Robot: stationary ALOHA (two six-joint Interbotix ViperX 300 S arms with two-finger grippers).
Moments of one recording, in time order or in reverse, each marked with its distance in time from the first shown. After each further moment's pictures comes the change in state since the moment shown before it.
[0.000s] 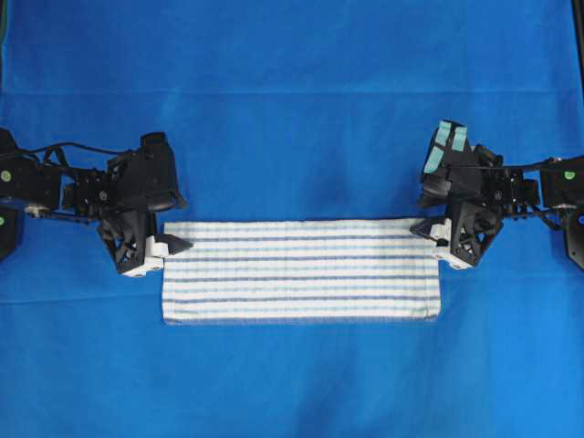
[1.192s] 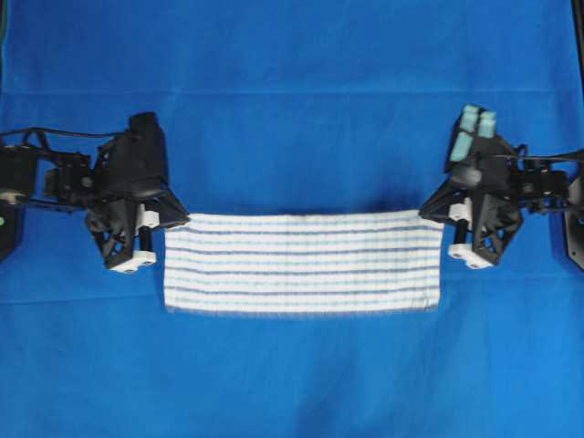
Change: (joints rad) left arm -0.003 -0.249 -0.078 0.000 0.255 0.000; right arm 0.032 -0.282 -0.043 0.000 0.207 0.000
